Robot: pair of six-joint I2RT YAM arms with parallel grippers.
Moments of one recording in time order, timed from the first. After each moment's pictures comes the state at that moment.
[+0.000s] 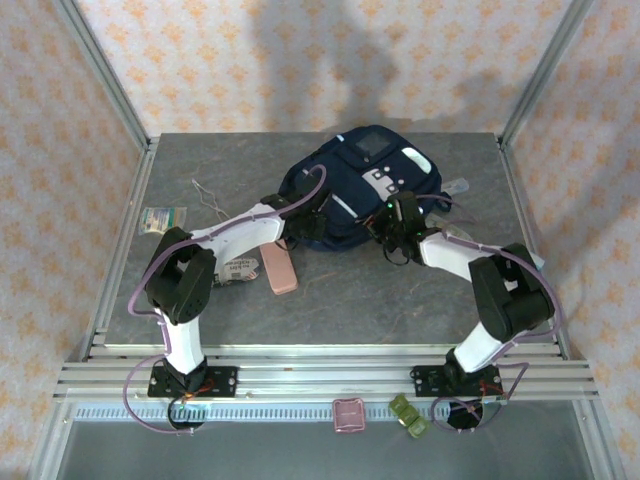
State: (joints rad) left arm -0.60 1.85 1.37 -0.57 -0.13 -0.34; right arm 0.39 1.61 0.83 0.07 -0.17 1.10
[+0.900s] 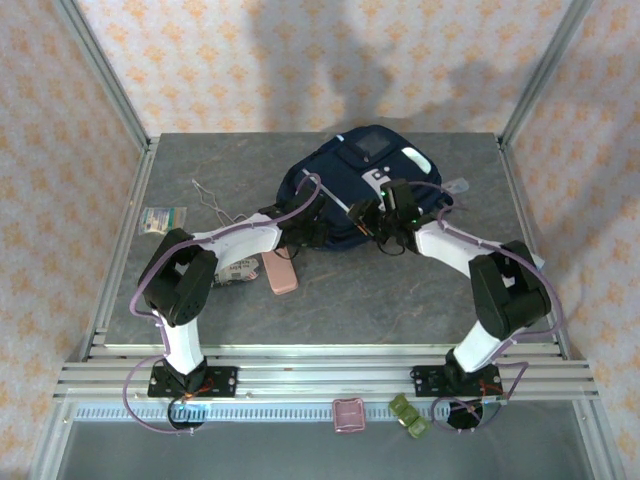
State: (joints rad) left arm -0.60 1.83 1.25 -0.43 -0.10 -0.44; right arm 0.42 1.64 0.96 -0.05 -0.30 1.06
